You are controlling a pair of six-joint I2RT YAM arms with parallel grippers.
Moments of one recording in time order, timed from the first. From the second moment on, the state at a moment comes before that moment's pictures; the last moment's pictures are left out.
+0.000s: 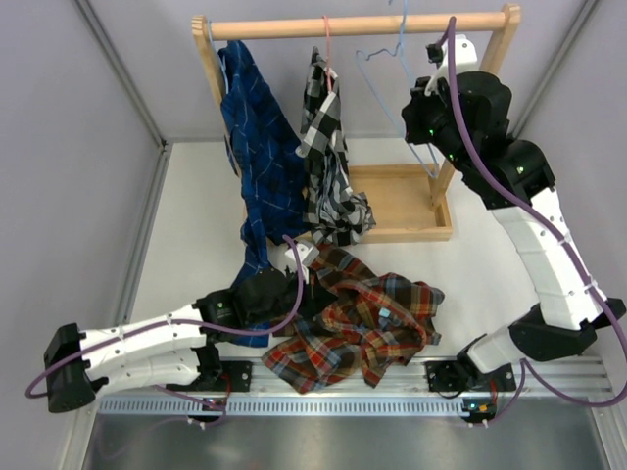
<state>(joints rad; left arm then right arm) -1.14 0.90 0.58 -0.04 -0.10 -0.58 0.61 1.47 2.08 -0.79 0.32 0.14</state>
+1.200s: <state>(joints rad) -1.00 1.18 0.96 -0.33 -0.20 -0.63 0.60 0.41 1.41 -1.24 -0.38 0.12</state>
